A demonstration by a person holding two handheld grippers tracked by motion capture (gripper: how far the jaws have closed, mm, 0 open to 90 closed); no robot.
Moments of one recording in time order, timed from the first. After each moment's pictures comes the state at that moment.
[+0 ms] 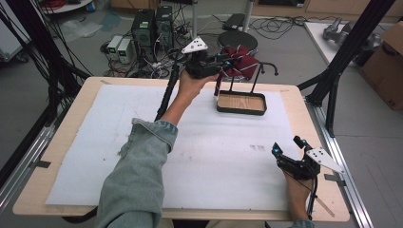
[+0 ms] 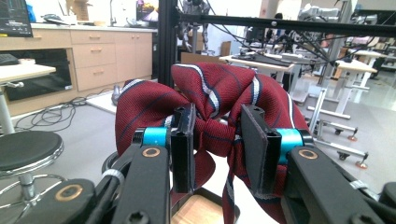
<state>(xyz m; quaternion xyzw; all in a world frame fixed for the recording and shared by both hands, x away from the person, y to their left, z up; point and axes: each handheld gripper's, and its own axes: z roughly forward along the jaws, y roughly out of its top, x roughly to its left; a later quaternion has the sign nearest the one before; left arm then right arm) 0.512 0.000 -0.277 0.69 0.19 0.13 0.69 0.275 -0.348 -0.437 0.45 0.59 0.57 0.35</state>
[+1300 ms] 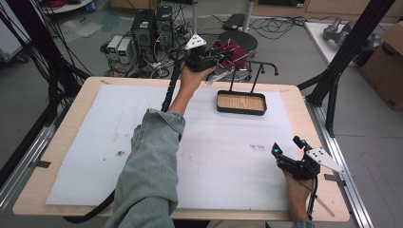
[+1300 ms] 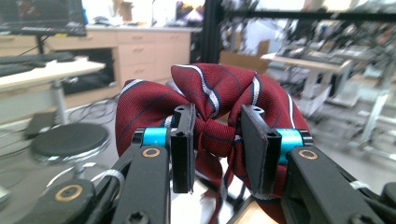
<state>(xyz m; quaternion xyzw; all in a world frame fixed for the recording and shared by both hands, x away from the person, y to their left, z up) 0.567 0.005 -0.305 0.69 0.26 0.21 0.65 0.275 -0.348 -0.438 0.45 0.59 0.57 0.35</state>
